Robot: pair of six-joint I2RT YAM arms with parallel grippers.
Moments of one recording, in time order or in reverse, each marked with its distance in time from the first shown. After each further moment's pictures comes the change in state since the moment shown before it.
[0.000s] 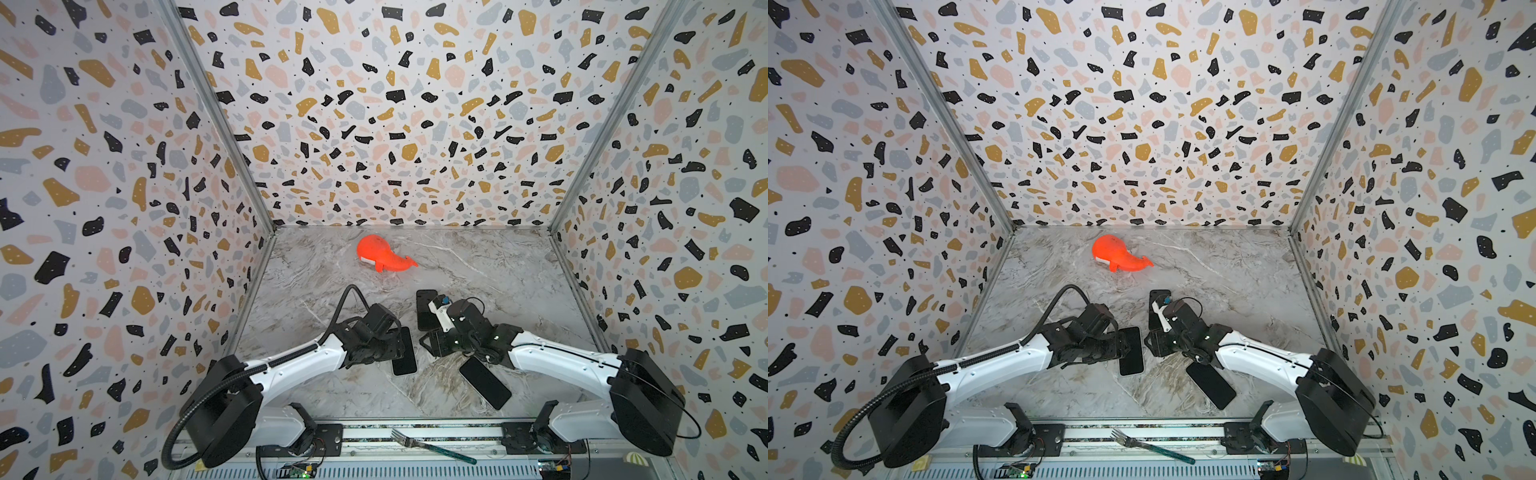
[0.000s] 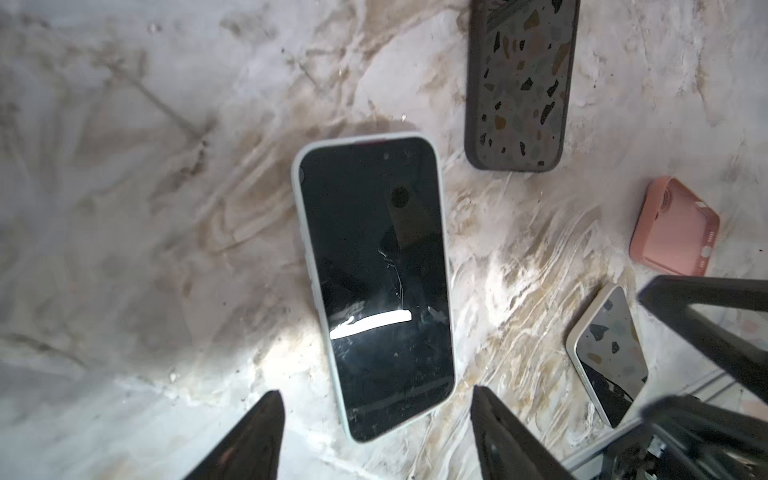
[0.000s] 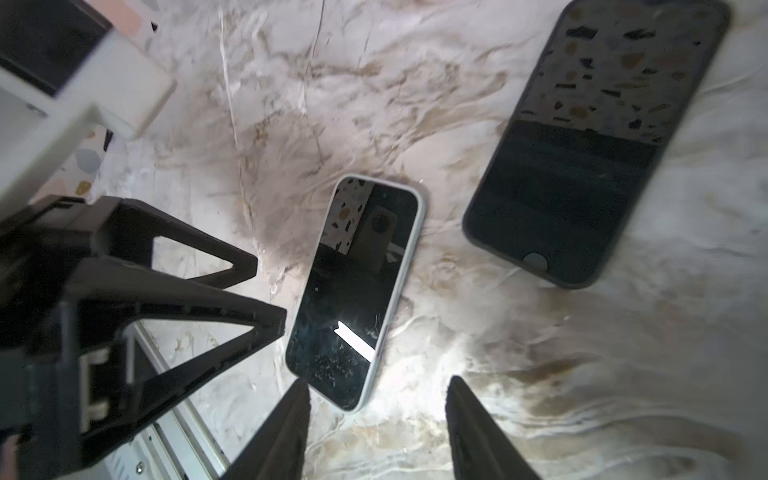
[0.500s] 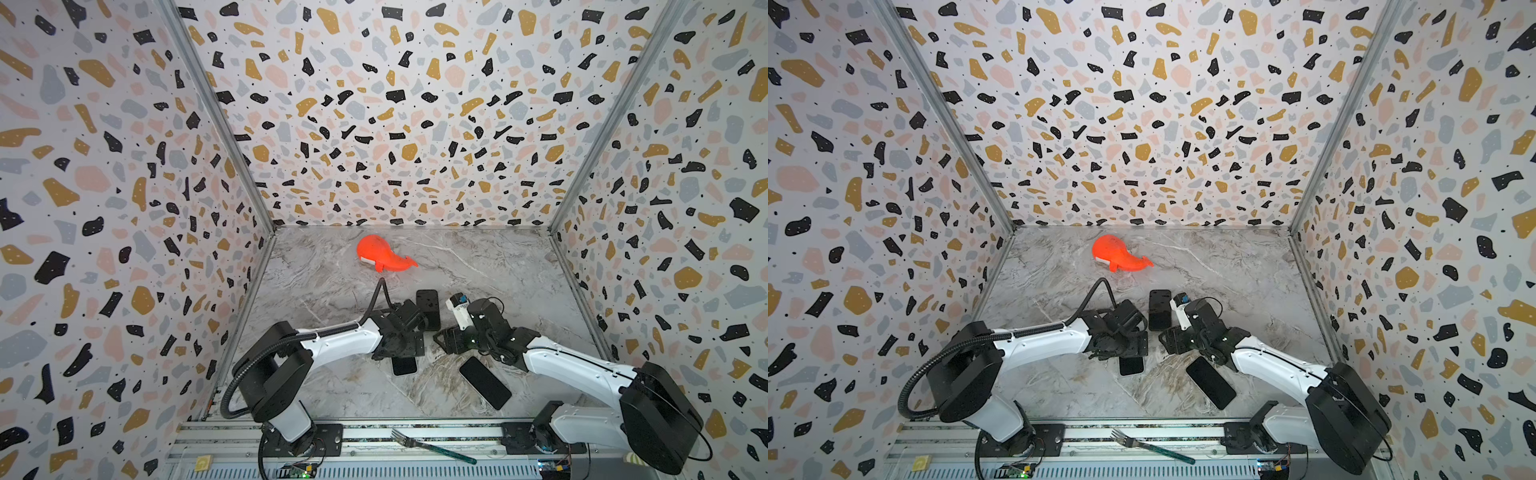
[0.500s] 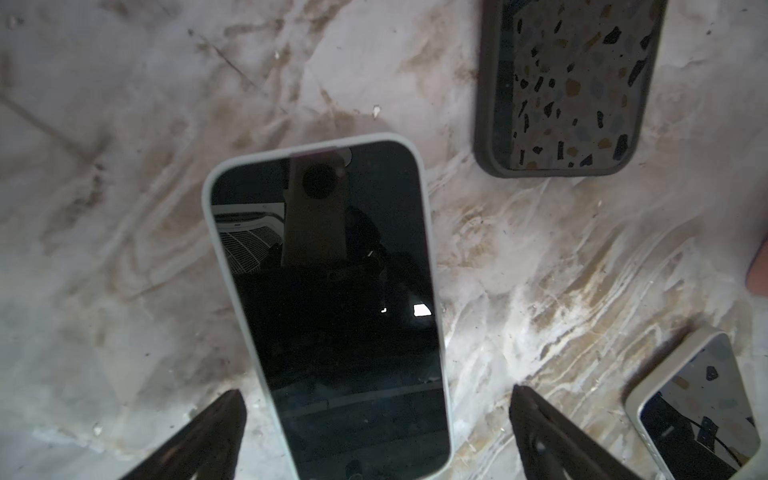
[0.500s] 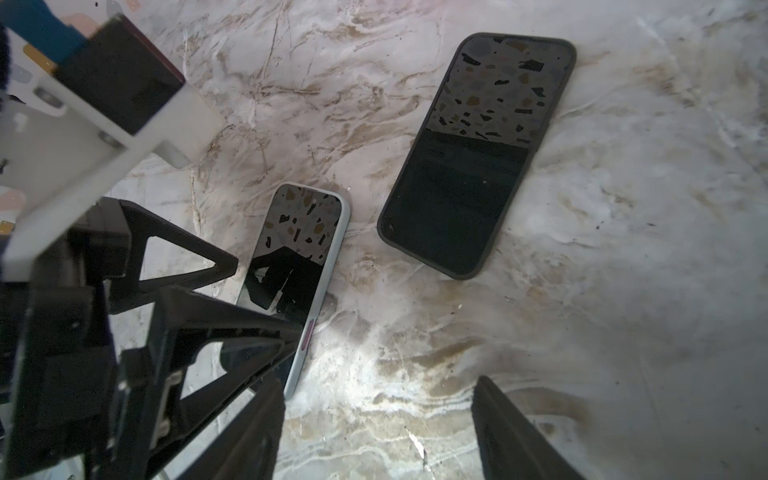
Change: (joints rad) left arm -0.095 0.272 0.201 -0.107 -0.094 -0.037; right arm -0.133 -0.055 -0.103 0.037 -0.047 -0.109
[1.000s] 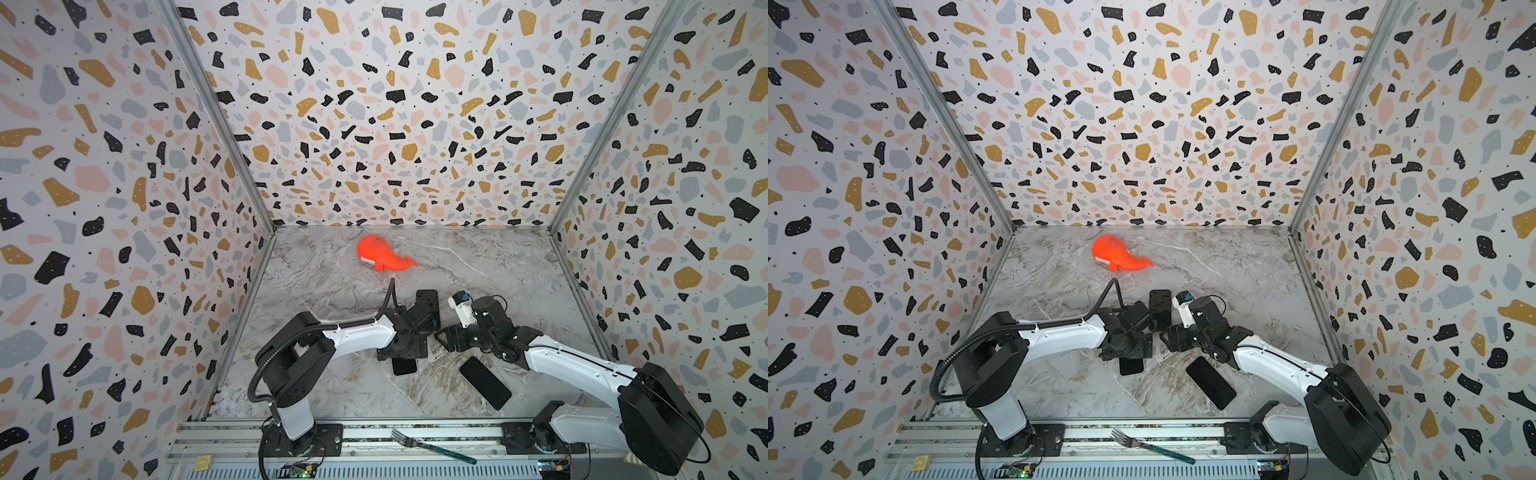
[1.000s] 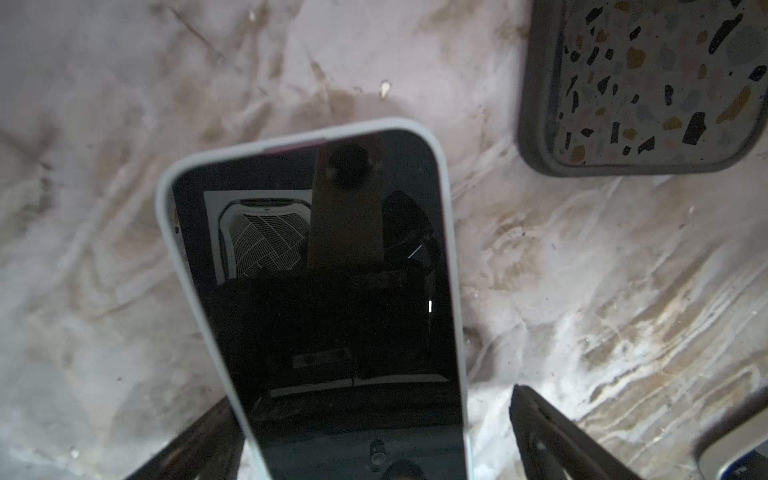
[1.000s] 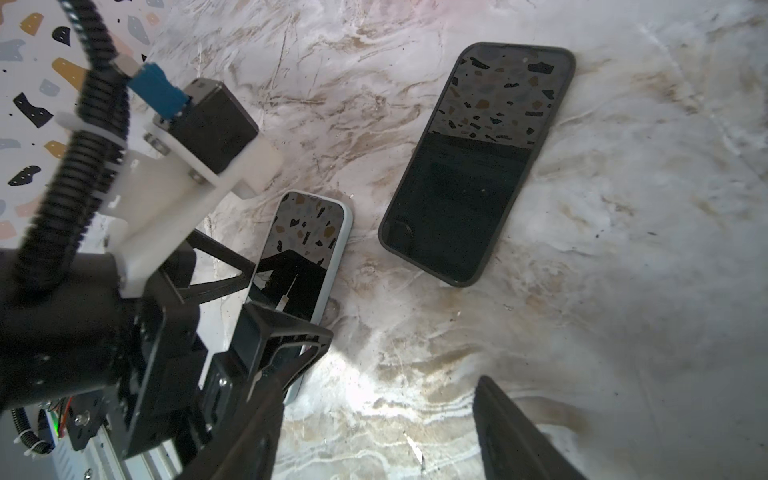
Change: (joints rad) left arm -0.023 0.122 0.083 -0.063 -0.042 -0.002; right arm -0.040 0.000 -0.010 0.023 -0.054 -0.010
